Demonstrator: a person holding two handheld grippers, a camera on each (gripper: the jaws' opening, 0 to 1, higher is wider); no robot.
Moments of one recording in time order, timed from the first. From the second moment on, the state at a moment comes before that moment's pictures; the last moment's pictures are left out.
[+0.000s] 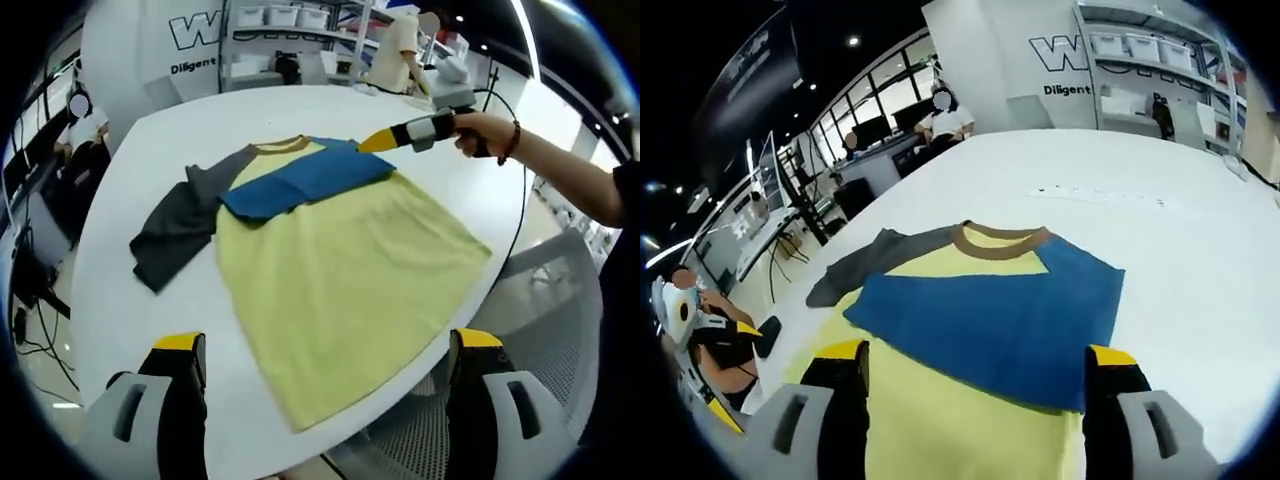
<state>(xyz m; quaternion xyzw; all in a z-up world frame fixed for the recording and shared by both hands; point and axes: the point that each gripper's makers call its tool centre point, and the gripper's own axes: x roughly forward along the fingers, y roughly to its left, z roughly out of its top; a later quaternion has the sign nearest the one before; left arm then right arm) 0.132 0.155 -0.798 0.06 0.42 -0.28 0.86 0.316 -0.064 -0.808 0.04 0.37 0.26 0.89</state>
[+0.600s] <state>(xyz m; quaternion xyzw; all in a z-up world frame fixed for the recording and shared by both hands) 0.129 0.156 -0.798 0.06 0.42 -0.28 0.86 0.308 -0.110 -0.853 0.04 0.41 0.19 0.89</state>
